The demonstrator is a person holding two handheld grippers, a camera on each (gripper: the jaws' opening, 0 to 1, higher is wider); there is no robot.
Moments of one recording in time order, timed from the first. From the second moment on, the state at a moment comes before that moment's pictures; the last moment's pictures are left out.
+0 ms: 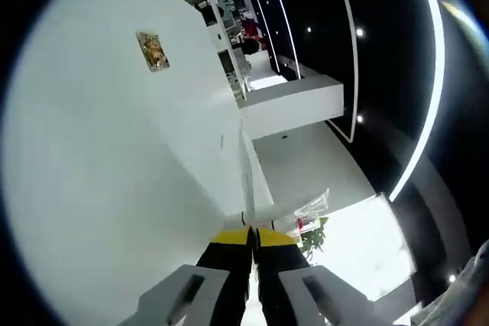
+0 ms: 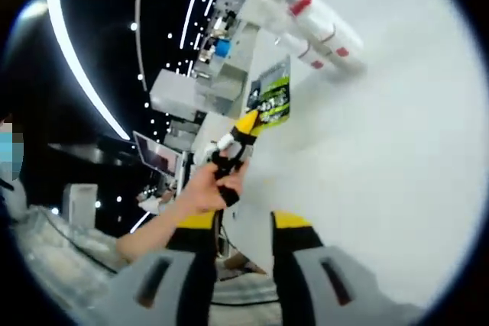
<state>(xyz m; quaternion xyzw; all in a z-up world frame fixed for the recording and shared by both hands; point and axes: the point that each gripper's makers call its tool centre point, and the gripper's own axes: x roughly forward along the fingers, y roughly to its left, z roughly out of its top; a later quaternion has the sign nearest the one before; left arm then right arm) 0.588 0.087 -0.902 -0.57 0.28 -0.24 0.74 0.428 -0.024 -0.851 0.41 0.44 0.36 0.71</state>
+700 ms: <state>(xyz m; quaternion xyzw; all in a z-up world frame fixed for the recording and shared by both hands) 0.615 0.063 -0.949 -0.50 0.37 -0.23 0.75 0.446 -0.045 -0.864 0.43 0.44 0.32 0.72</state>
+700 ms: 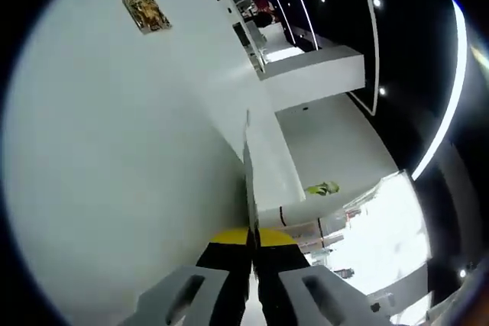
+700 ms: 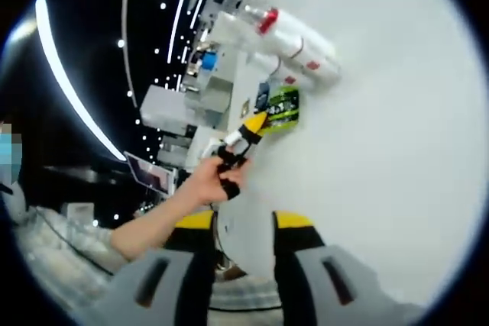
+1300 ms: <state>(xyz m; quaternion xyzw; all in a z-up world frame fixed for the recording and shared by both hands) 0.614 0.055 -0.959 -0.48 0.38 -0.19 0.77 0.439 -0.060 -0.873 0.43 0.43 0.30 0.73</state>
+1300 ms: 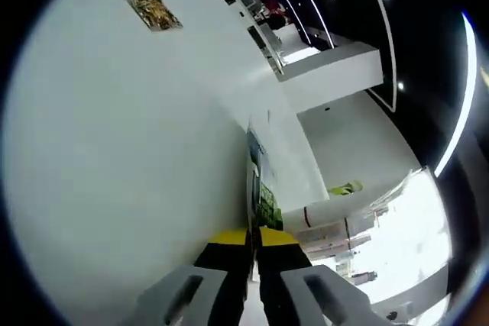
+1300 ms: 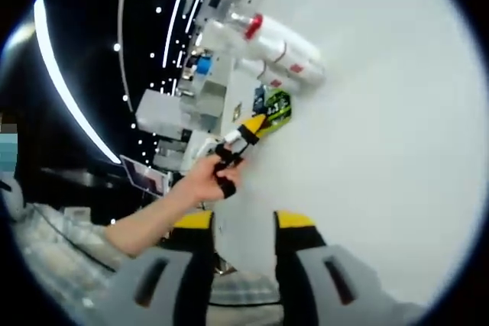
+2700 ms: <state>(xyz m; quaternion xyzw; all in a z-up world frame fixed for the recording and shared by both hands) 0.621 0.069 -0.926 -0.20 0.33 -0.19 0.90 0.390 -0.055 -0.887 0.33 0.47 0.35 0.74</state>
